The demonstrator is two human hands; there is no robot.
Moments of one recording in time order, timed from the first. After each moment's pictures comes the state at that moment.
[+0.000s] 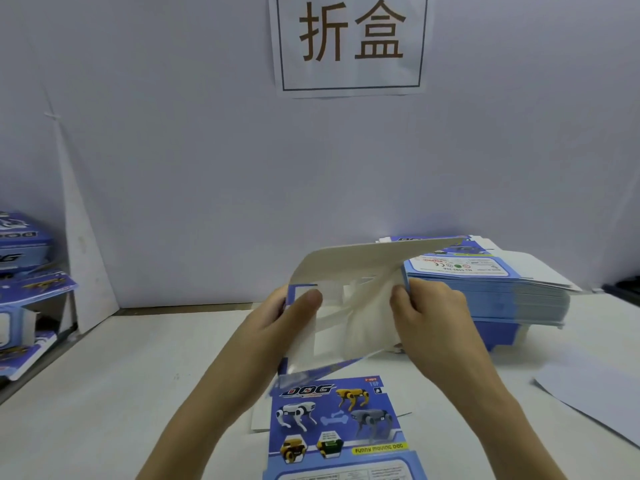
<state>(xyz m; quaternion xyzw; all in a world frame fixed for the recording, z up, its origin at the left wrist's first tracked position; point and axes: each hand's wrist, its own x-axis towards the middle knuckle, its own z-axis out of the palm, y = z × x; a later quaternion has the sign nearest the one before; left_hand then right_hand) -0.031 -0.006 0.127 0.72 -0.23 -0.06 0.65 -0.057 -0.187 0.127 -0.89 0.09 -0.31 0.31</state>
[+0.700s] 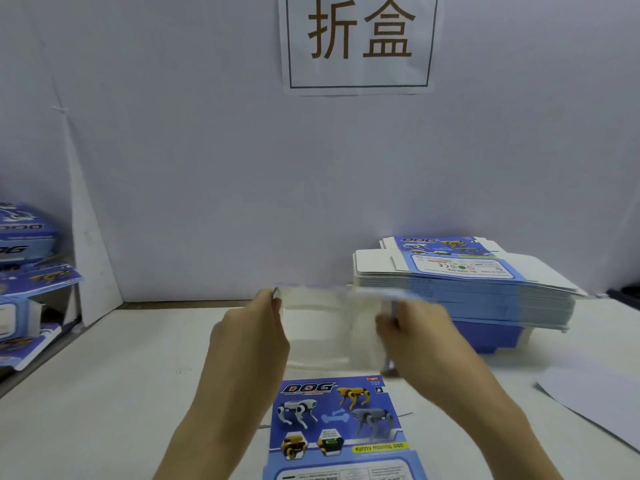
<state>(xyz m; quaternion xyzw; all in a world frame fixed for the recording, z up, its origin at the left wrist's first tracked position) -0.015 -0.008 0.110 0.93 -0.11 0.32 0.18 -0.066 -0.173 0.128 -0.92 0.08 -0.17 0.34</state>
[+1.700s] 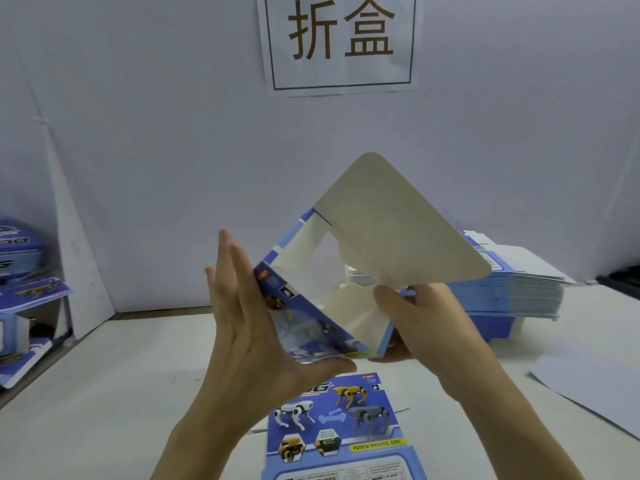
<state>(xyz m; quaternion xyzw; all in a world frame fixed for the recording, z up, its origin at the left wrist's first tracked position) -0.006 -0.009 0.093 0.80 -0.32 0.41 0.31 -0.058 -0.188 0.124 -0.80 0.08 -0.21 0.56</state>
